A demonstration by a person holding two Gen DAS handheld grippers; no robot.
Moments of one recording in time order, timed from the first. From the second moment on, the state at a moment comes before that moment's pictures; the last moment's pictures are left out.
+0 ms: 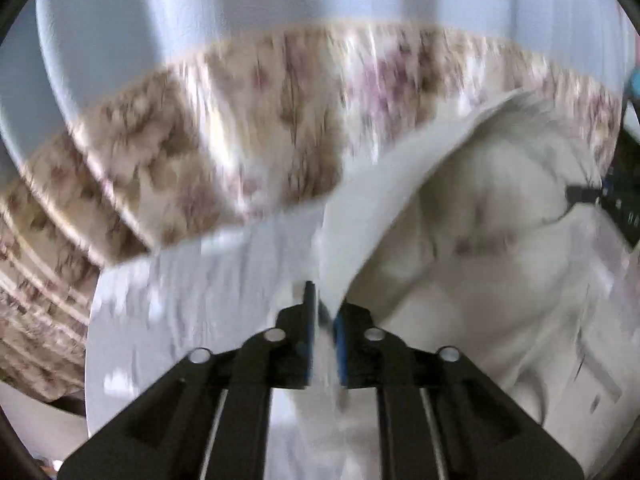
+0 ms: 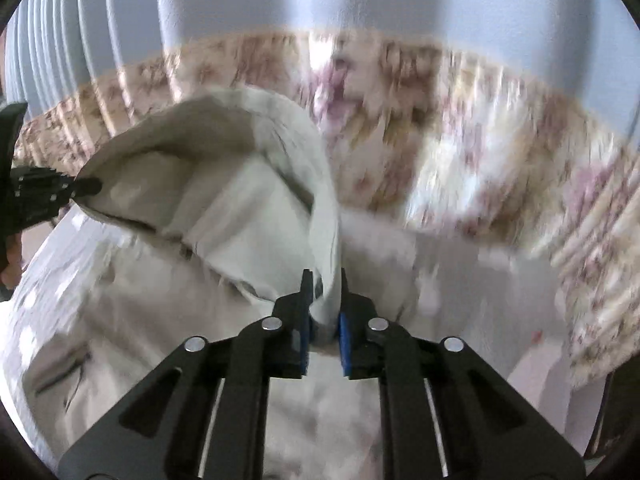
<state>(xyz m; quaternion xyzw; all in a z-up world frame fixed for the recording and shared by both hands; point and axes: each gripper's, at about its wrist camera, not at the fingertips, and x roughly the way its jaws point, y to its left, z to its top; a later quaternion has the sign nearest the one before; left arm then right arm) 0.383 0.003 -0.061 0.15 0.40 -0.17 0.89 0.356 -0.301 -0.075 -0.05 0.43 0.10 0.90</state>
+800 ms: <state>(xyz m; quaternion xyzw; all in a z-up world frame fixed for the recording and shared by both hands) 0.413 -0.016 -0.049 0.08 0.45 -0.21 0.86 0.373 -0.284 -0.060 0.02 0.41 0.12 0.90</state>
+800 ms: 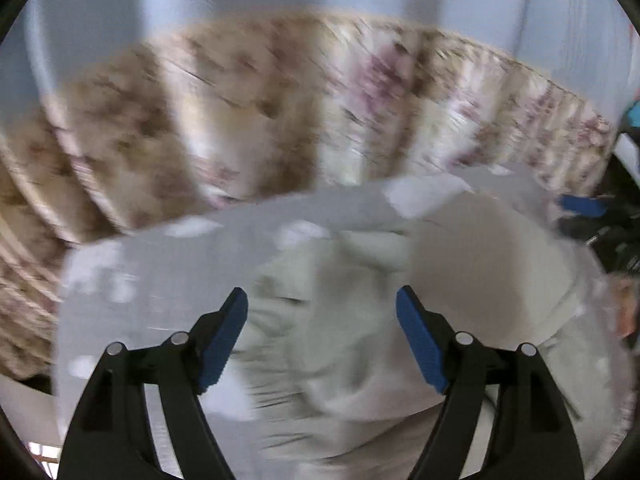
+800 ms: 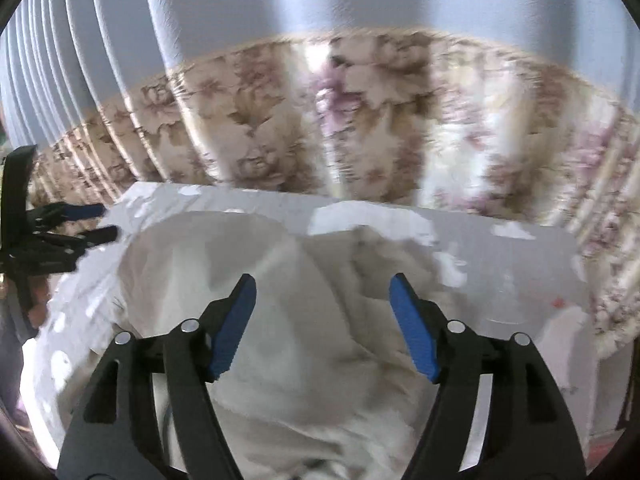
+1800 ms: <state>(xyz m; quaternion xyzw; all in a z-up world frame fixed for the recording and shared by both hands) 0.379 -0.015 -0.172 0.23 0.44 -0.09 0.86 0.339 -0.256 -0.176 -0.17 0.44 0.08 0.88</state>
